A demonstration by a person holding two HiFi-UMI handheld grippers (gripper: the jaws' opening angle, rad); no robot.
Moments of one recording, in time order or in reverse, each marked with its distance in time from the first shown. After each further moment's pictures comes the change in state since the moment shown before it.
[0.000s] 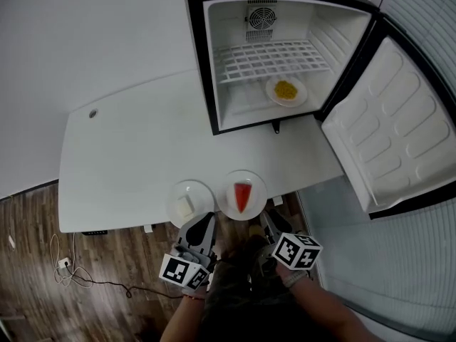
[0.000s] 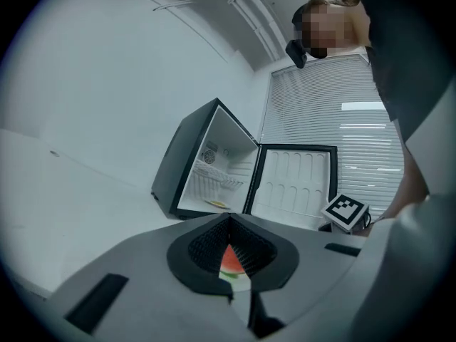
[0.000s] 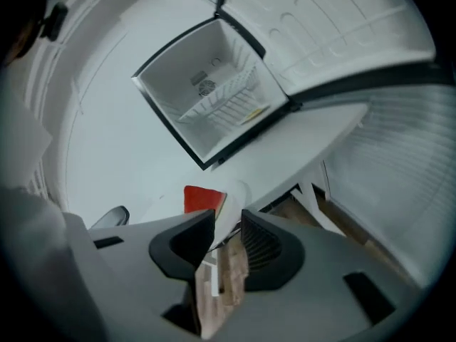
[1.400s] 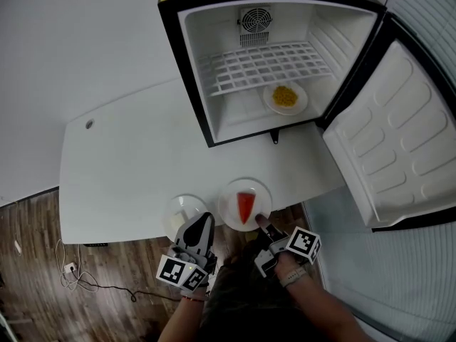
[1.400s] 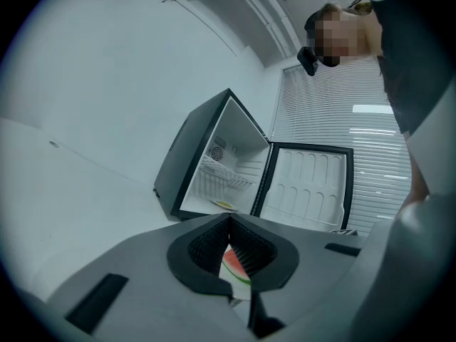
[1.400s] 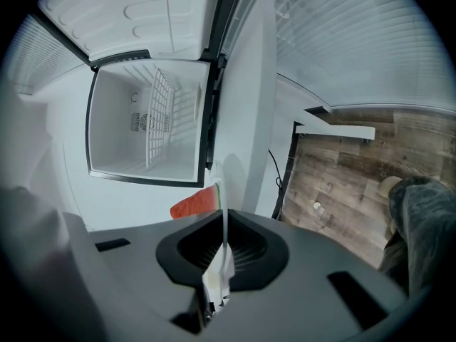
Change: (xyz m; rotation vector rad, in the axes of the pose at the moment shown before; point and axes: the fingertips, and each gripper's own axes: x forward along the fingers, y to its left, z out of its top) left arm 0.045 0.021 0.003 -0.057 0.019 0.038; right arm 0.043 -0.011 0.003 0.745 0.068 0.225
